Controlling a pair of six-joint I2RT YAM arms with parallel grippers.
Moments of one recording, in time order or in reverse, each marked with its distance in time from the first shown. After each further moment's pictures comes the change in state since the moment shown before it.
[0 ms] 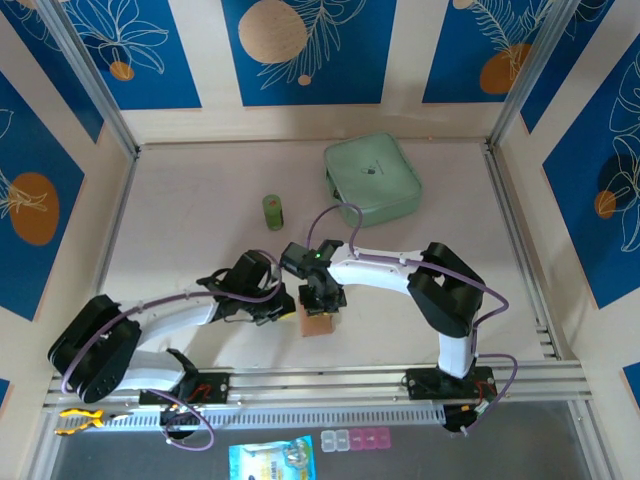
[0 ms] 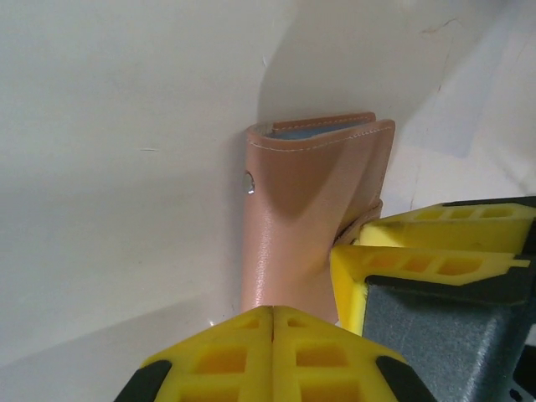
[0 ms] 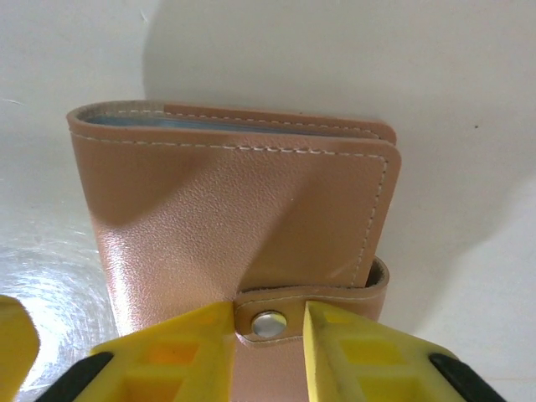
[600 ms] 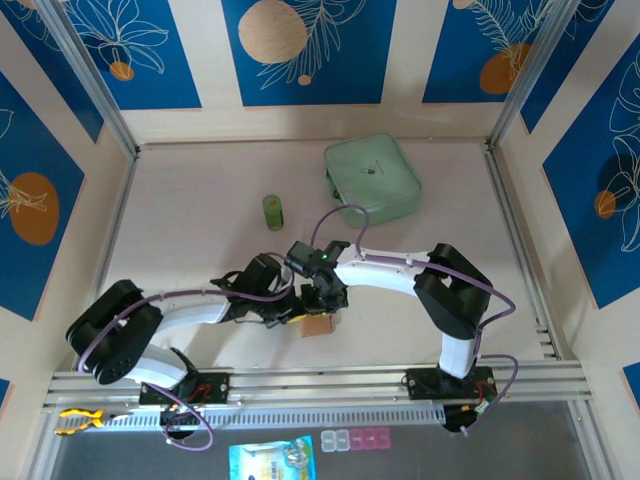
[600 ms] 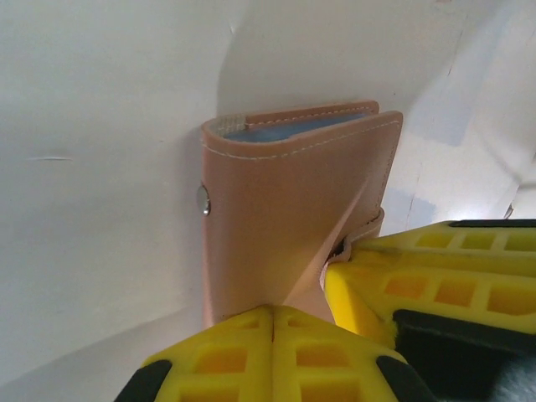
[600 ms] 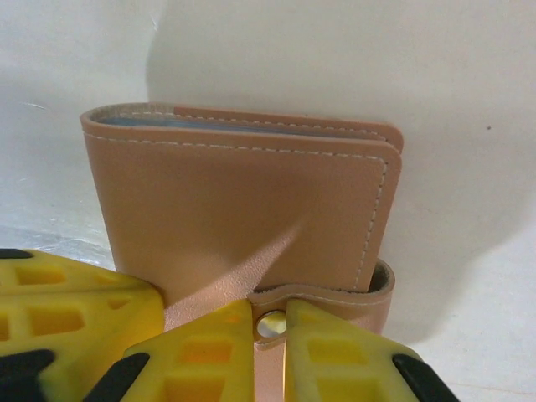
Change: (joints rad) left arm -0.067 0.123 -0.002 0.150 0.020 -0.069; right arm -0.020 -0.043 -0.065 0.076 -0.042 0.008
